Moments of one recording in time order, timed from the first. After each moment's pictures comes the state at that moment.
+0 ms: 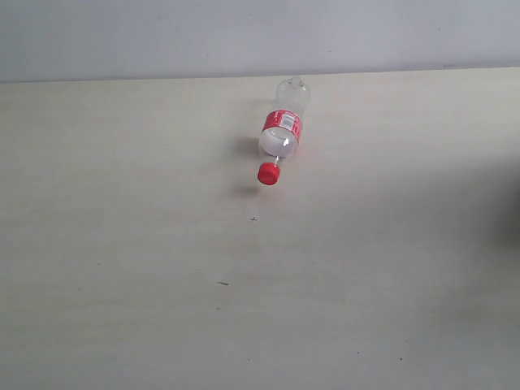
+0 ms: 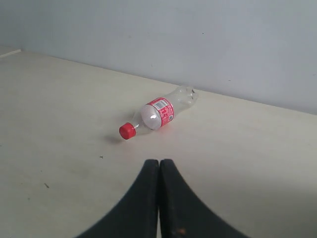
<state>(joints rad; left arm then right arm) -0.09 0.01 0.00 0.17 0.20 -0.08 0.34 0.00 -0.22 0.26 0.54 -0.26</state>
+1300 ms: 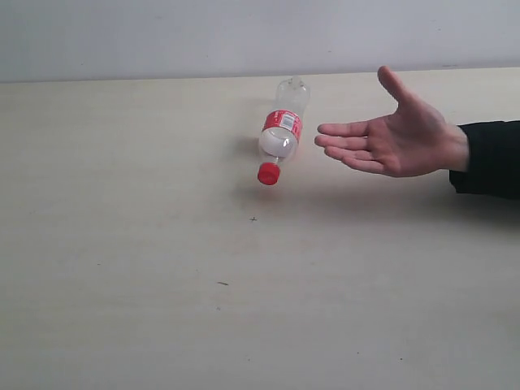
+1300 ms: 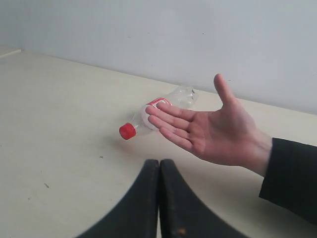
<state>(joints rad) -0.09 0.51 -0.26 -0.05 -0.41 -0.33 0.34 0.00 -0.22 0.26 0.54 -0.26</state>
